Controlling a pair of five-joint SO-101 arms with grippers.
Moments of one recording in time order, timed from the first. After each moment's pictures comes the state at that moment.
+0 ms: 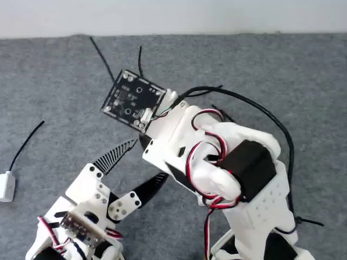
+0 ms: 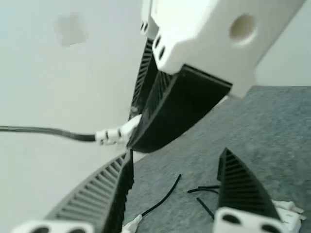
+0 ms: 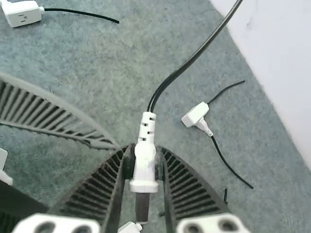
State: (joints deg) left arm 29.6 -103.3 61.7 55.5 -13.2; right arm -46.3 -20.5 -30.4 100.7 24.6
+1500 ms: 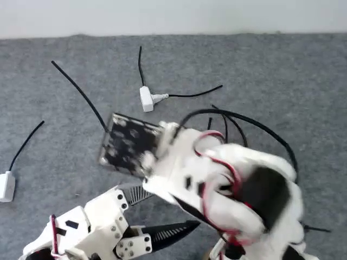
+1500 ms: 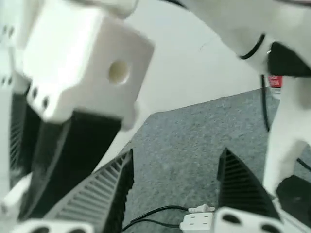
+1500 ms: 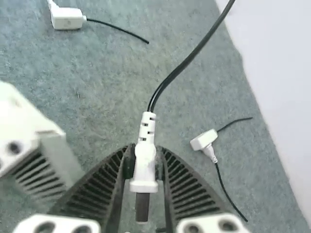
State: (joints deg) left arm 54.4 -103.3 58.2 59.6 -19.6; right arm -54.7 -28.9 -27.1 100.7 28.9
